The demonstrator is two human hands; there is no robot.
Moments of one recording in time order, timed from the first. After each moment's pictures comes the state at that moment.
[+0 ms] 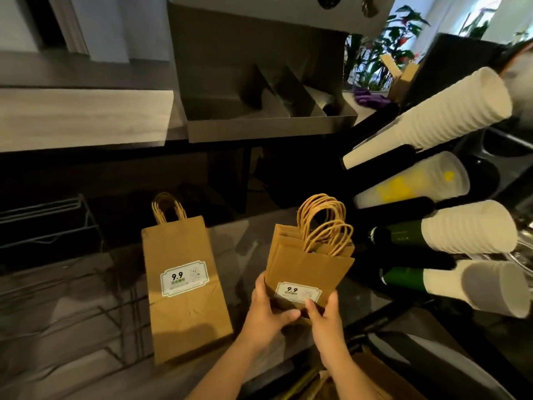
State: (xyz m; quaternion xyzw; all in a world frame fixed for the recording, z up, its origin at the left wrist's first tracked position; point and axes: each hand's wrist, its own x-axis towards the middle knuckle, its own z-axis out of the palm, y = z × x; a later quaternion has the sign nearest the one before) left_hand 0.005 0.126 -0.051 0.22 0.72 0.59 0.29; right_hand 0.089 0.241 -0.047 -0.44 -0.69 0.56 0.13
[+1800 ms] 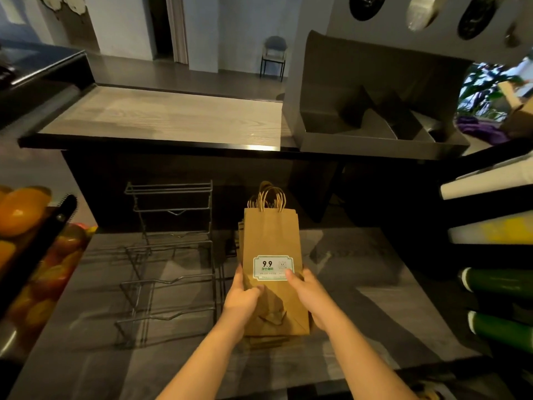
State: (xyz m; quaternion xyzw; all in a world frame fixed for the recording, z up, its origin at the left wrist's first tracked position) left_hand -0.056 -0.032 -0.012 -0.11 0.71 0.65 0.24; right_hand -0.034 0.121 0.003 -0.29 -0.77 0.56 -0.12
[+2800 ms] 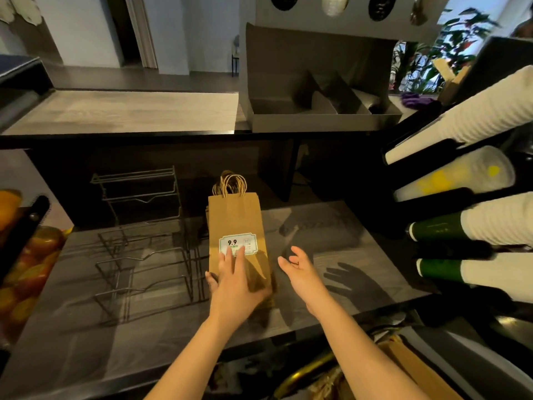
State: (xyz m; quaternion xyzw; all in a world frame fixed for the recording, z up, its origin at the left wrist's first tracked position) left_hand 0.017 -0.010 0.001 0.16 0.94 0.29 0.10; right_hand 0.046 0.147 0.017 -0.28 -0.77 0.58 -0.02
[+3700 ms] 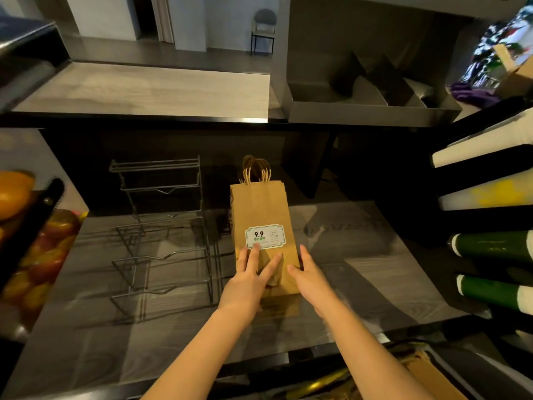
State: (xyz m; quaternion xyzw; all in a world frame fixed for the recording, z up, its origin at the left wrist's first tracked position) left_hand -0.029 -0.029 -0.020 0.27 0.95 0.06 0.14; right_hand -0.003 0.123 -0.018 -0.26 -0.80 0.54 -0.08
